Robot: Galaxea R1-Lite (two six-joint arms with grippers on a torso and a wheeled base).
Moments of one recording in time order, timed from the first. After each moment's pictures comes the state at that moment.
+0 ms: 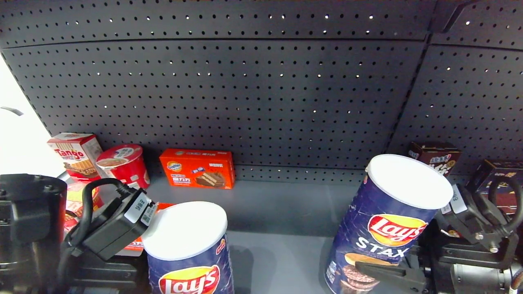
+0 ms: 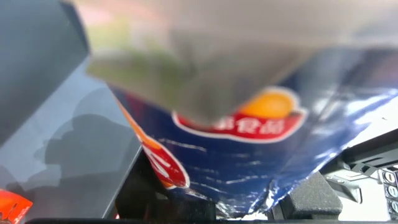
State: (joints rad) left arm -0.52 1.29 -0.51 -0.30 -0.80 0.09; right arm 0.61 1.30 -0.42 -0.58 0.48 -0.19
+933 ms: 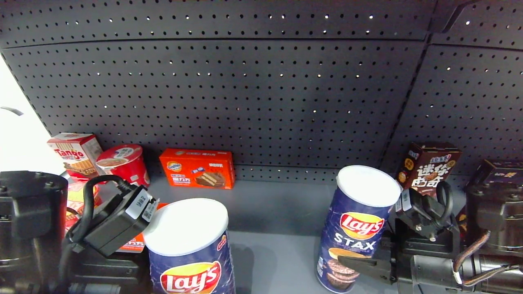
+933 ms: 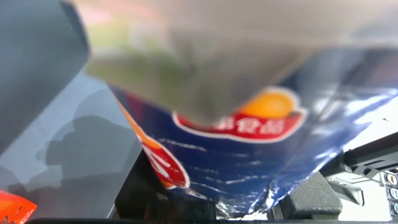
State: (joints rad) left arm -0.52 1.30 -0.52 -0.30 -0.80 0.09; right arm 0.57 1.47 -0.41 -0.68 0.48 -0.21
